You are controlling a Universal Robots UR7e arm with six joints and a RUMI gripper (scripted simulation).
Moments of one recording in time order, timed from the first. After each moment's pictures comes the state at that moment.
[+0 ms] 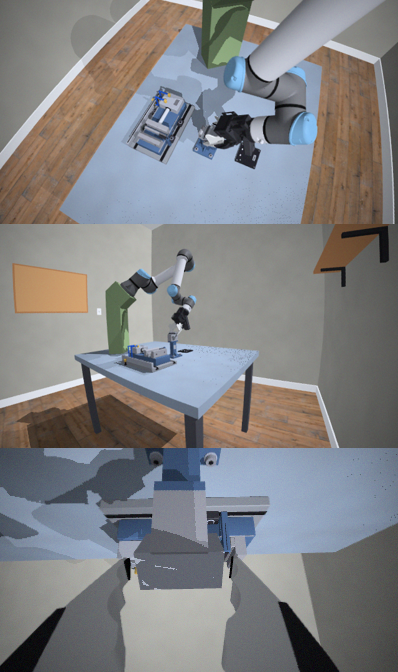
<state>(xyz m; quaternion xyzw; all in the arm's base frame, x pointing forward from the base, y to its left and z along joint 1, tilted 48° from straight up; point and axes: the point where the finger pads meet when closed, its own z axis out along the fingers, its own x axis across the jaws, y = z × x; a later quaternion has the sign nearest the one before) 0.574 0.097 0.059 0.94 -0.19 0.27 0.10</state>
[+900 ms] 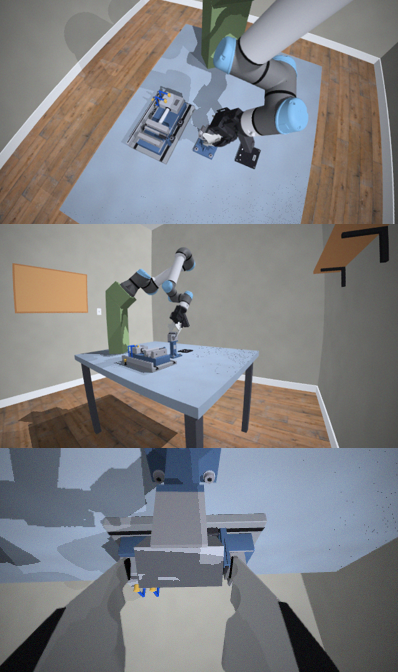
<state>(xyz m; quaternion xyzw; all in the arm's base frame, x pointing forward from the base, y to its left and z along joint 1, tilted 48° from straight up) 0.573 0.096 0.060 0.94 -0.17 0.28 0.03</state>
